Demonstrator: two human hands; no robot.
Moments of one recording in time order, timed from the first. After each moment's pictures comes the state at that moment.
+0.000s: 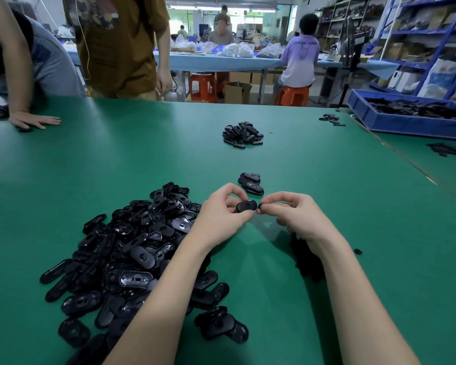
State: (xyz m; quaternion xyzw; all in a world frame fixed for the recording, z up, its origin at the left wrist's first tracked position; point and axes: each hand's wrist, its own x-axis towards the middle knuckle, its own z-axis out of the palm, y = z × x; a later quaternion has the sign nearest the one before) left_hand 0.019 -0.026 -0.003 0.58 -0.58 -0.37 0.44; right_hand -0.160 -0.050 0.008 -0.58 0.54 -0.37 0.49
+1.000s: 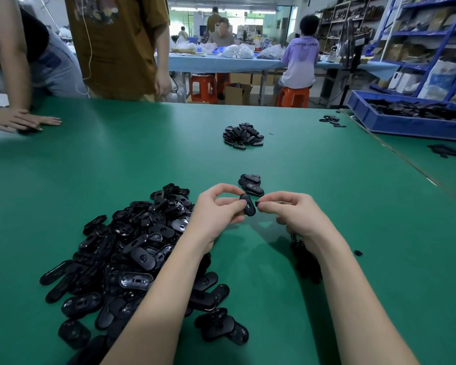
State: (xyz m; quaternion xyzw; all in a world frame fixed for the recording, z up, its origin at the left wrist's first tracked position) left_hand 0.019 -0.026 0.003 0.52 -0.42 -0.51 0.55; right_hand -0.153 -0.048 0.015 -0.56 0.56 -0.37 0.48
